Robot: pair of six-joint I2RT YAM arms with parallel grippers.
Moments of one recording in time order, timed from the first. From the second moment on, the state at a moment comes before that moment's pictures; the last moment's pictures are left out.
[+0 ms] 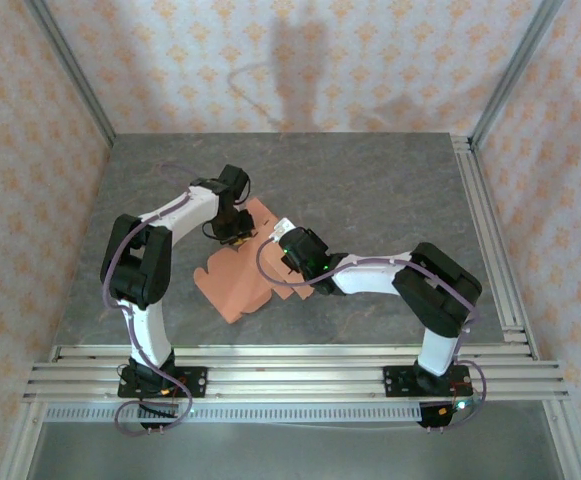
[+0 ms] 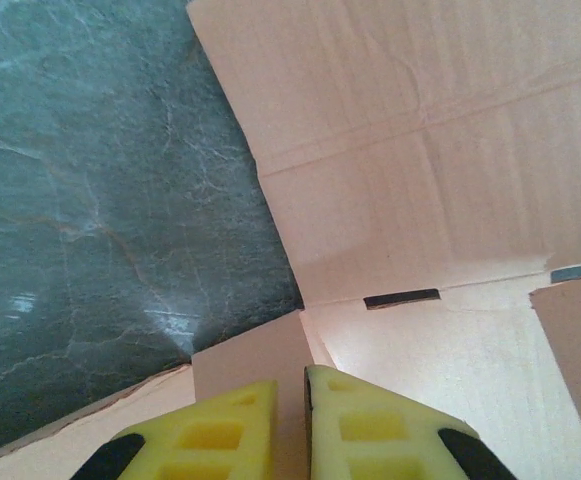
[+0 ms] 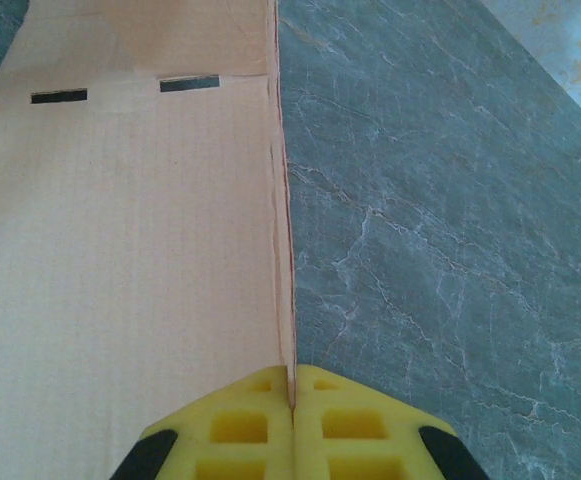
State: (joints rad) left arm -0.29 1.90 1.37 -0.83 0.14 -0.70; right arm 0.89 1.78 0.92 0.16 0.50 -0.19
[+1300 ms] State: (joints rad) left arm -0.21 1.48 1.21 -0.73 0.09 -0.75; right arm 0.89 1.79 0.96 0.06 0.46 -0.19
